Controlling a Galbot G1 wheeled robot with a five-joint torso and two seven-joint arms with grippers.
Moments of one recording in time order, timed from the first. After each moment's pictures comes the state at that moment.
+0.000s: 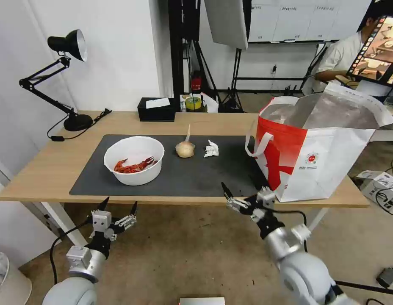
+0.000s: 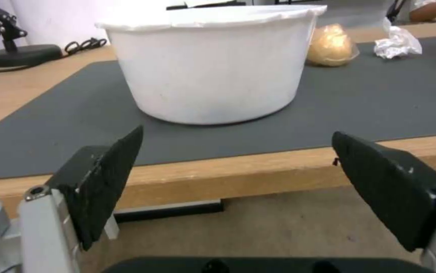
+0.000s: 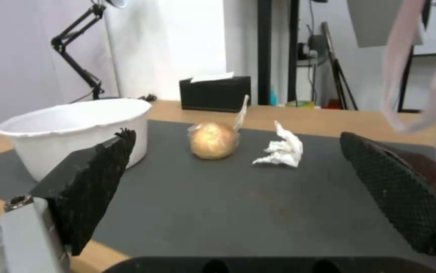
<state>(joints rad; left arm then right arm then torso) 1.62 -1.06 -0.52 -2.04 -0.37 -0.07 -0.11 -1.29 0.99 0.22 2.07 0.52 0.02 0.03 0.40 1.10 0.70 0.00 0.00</state>
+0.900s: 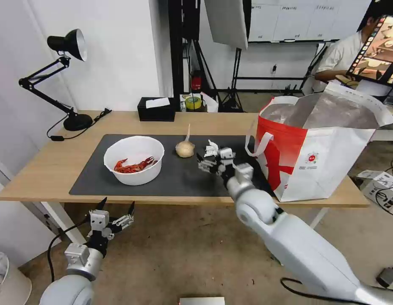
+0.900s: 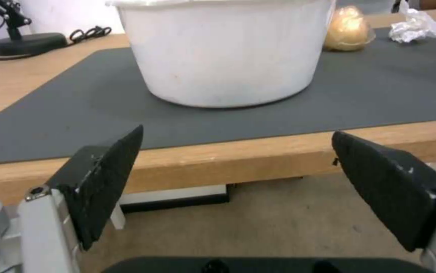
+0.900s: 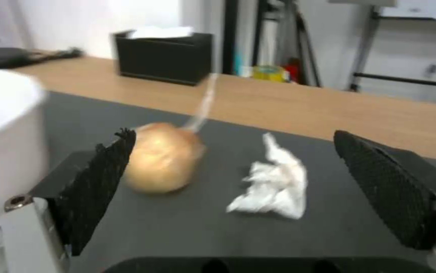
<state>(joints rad) 1.62 -1.03 -0.53 -2.02 -0.39 -0.06 -0.11 -0.60 1.11 -0.24 1.71 0.66 -0.28 0.47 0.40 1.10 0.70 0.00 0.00</state>
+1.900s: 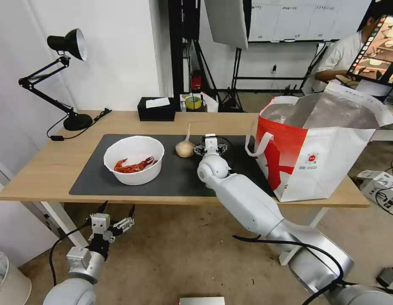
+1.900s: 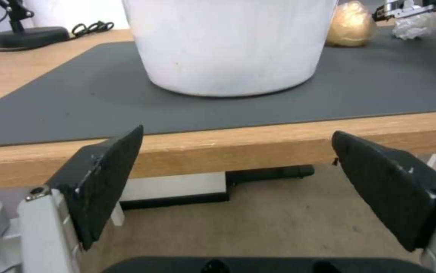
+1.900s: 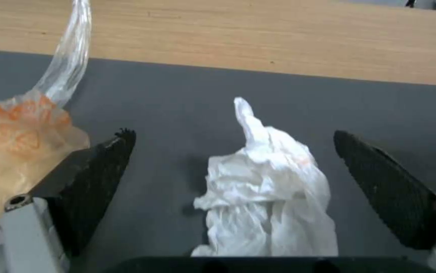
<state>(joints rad) 1.62 -1.06 -0.53 -1.99 -0.38 -0.08 -0.11 -0.31 1.47 -0.28 1.08 0.73 -0.40 0.70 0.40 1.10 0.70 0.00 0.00</state>
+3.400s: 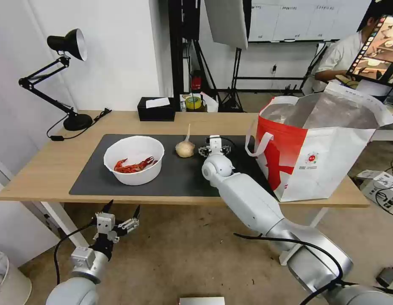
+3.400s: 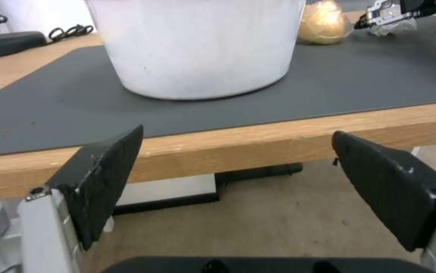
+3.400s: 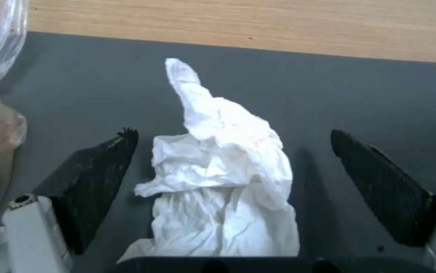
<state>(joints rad) 1.61 -1.03 -0.49 -2.00 -0.37 -0.08 -0.11 -0.32 1.45 -0.24 1.07 0.72 -0.42 0.67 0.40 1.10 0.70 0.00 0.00</state>
